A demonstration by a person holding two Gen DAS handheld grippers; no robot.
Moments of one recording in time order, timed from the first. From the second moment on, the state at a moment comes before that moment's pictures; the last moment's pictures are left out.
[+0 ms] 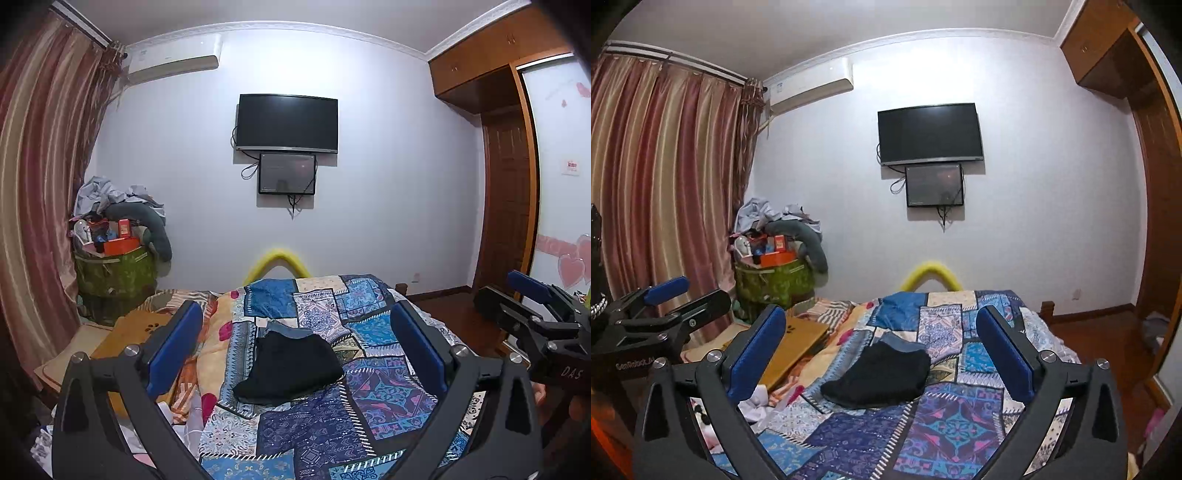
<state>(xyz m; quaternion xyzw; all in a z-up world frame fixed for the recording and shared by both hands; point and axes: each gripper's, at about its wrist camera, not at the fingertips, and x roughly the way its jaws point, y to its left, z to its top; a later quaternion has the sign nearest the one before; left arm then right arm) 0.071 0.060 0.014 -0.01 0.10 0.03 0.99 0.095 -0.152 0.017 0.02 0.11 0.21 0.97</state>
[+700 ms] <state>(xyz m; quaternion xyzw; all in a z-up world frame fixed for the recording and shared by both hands) 0.081 0.058 0.001 -0.01 0.12 0.03 0.99 0.094 -0.160 0.003 0.02 0.12 0.21 0.97</state>
